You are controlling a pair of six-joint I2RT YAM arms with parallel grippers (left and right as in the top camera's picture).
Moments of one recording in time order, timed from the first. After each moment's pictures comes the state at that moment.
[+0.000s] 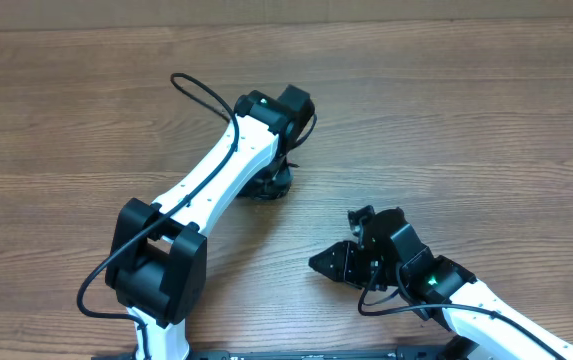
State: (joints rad) left arm -0.53 1.96 1.63 -1.37 -0.20 -0.80; right arm 0.65 1.13 0.40 -0.11 -0.52 1.01
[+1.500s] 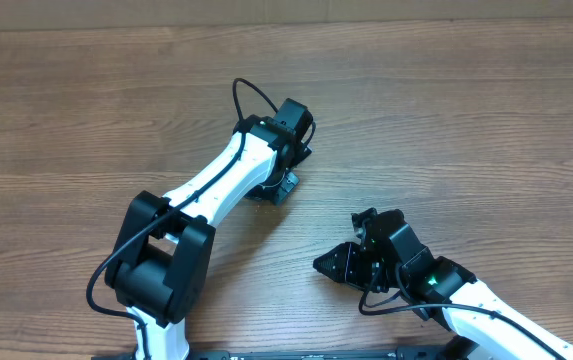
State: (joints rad) left arm -0.53 1.96 1.42 -0.94 -0.14 0.19; right arm 0.65 1.13 0.40 -0.16 -0.49 1.01
